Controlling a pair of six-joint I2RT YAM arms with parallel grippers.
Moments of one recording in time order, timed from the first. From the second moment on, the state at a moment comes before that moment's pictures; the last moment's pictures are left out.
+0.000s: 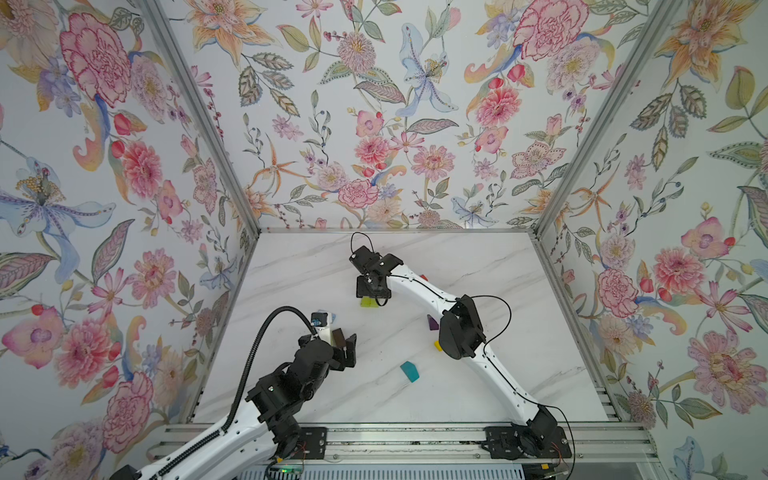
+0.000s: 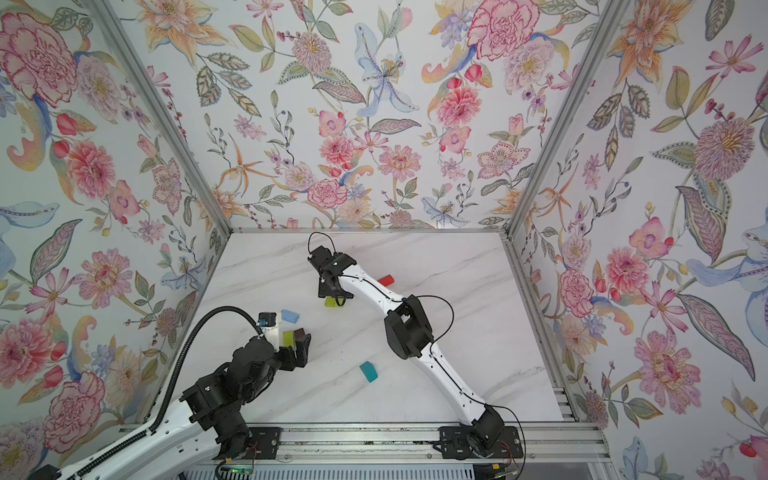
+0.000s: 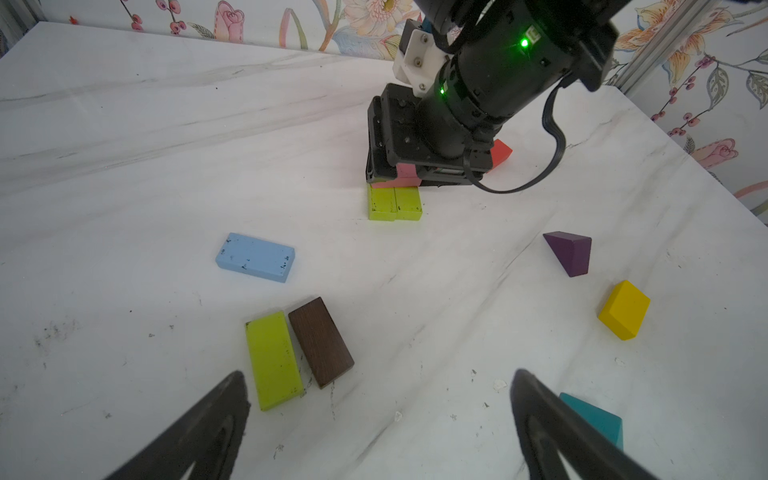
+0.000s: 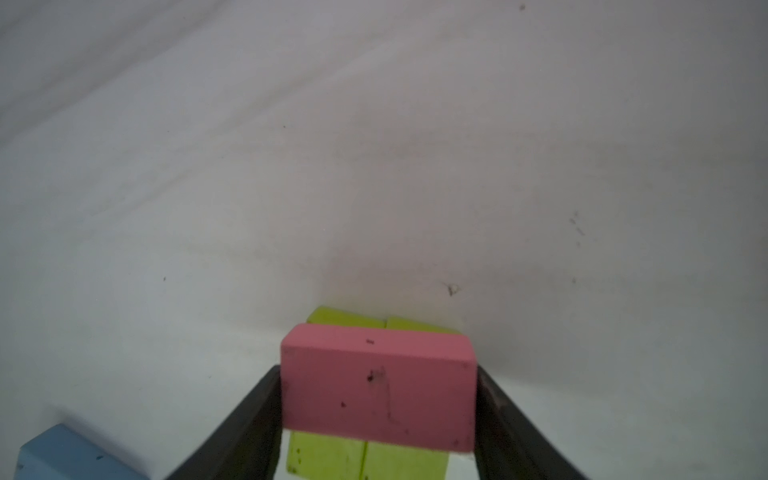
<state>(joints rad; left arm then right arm) -0.82 0.58 0.38 -0.35 -0.45 -0.48 0.83 2.68 2.58 -1.07 0.14 0.73</state>
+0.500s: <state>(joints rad) -0.82 0.58 0.38 -0.35 -0.45 -0.48 0.83 2.68 2.58 -1.07 0.14 0.71</state>
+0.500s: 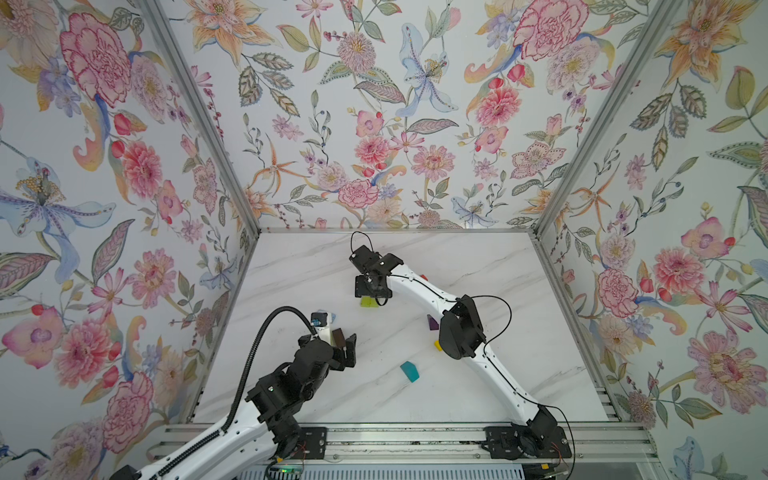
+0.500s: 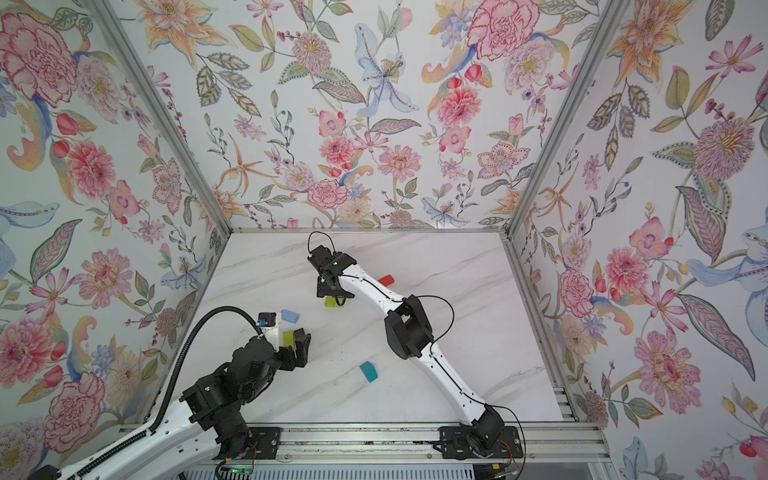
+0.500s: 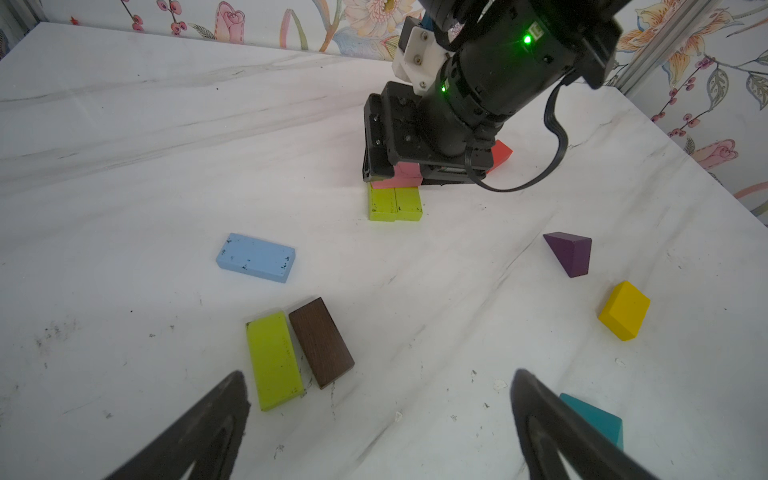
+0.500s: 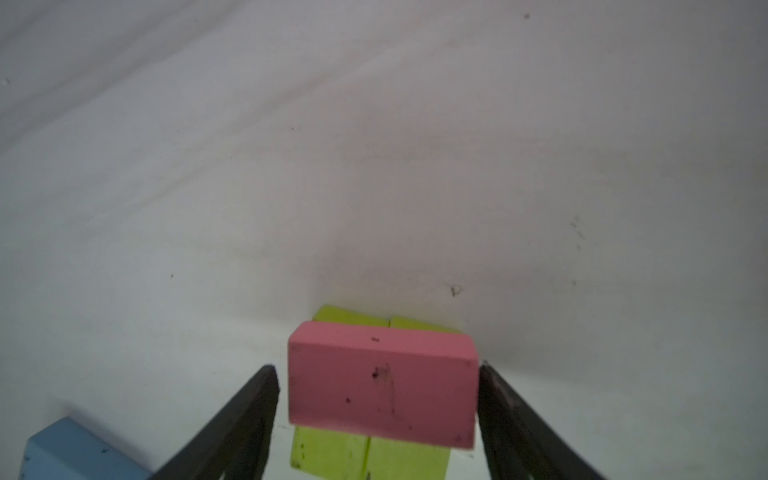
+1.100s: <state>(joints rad) -0.82 0.56 0.38 -0.35 -0.46 -0.48 0.83 2.65 2.56 -1.07 0.12 0.70</state>
